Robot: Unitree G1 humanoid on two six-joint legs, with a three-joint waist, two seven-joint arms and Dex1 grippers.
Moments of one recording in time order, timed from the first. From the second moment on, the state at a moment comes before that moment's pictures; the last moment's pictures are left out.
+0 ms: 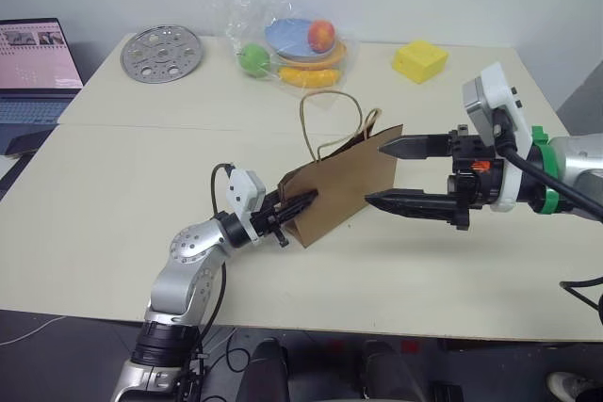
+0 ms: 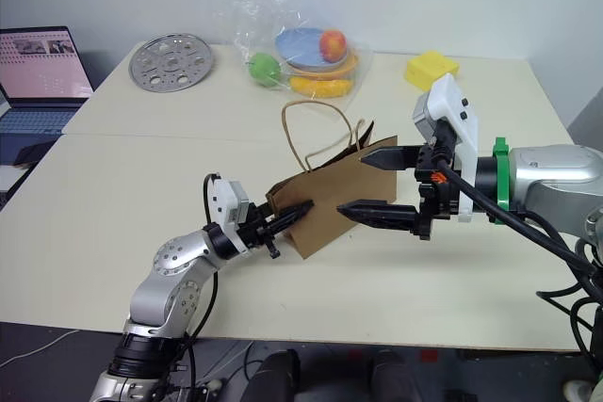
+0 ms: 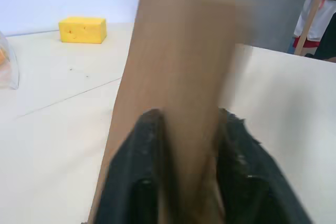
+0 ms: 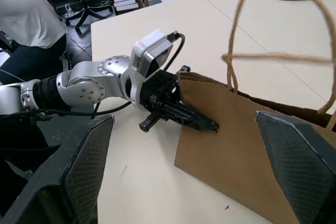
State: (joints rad) left arm -0.25 0.35 -0.03 -0.10 -0.41 0.16 -0.84; right arm -0.72 -0.97 -0.10 -0.55 1.35 1.12 0.50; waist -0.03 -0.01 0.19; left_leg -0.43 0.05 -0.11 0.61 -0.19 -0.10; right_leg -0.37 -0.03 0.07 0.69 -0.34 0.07
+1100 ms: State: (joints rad) left arm -0.73 0.40 -0.07 0.64 -0.41 -0.16 -1.57; right arm -0.86 -1.21 -0.16 -0.38 1.16 1.13 0.91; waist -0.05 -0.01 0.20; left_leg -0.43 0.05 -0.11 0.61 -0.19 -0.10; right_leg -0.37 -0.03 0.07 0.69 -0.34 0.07
